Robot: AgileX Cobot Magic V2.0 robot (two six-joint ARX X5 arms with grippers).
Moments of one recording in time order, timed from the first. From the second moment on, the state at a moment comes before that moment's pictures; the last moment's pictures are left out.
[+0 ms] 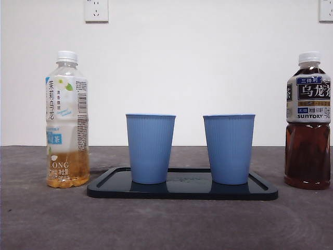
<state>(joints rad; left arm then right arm) -0.03 0.01 0.03 -0.18 0.05 -0.03 0.18 0.38 0.74 -0.84 -0.57 0.08</state>
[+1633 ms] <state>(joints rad) -0.03 0.01 0.03 -0.18 0.05 -0.03 0.00 0.01 0.02 -0.12 0.00 -0.06</state>
